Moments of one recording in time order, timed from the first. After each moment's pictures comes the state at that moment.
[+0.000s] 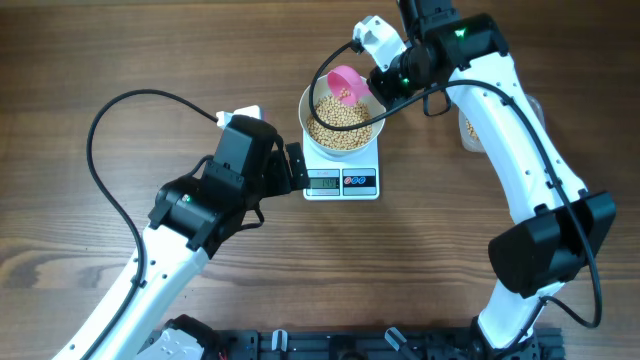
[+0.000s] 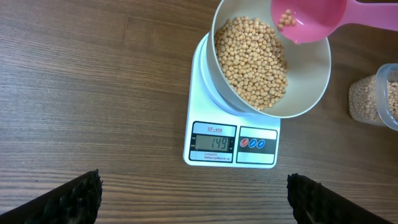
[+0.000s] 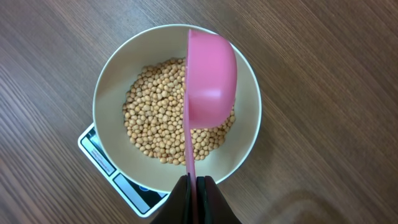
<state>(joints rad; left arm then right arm) -0.50 1.20 1.06 -0.78 -0.09 -0.63 0.34 1.94 1.93 -1.14 -0.23 -0.44</state>
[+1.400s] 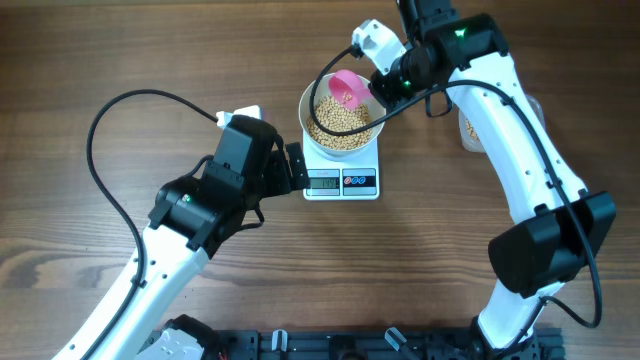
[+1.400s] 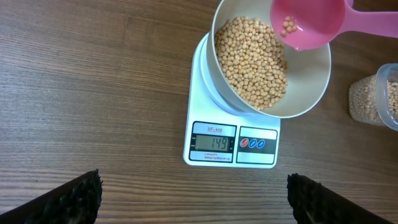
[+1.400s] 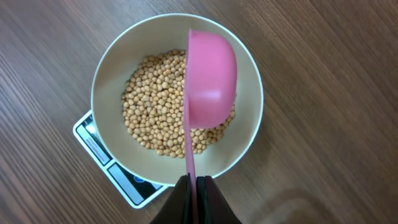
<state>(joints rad) -0.50 1.20 1.06 -0.78 -0.09 -0.63 0.34 1.94 1.93 -1.17 -0.22 -0.51</state>
